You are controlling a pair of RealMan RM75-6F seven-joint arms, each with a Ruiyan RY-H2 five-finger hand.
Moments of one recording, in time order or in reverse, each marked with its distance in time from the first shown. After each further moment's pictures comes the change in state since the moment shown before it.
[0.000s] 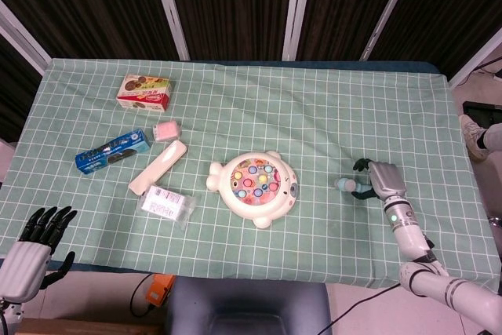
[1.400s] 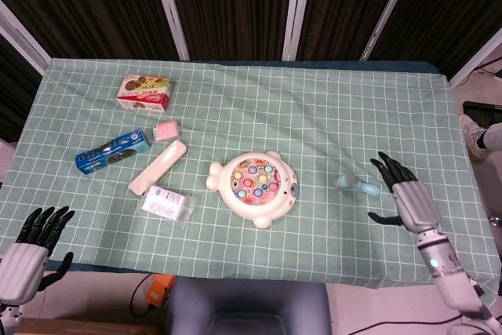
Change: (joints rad) left arm 0.011 -0.002 -0.002 0.007 0.014 0.034 -0.012; right arm -0.244 0.325 -0.127 -0.467 -0.387 0.448 0.069
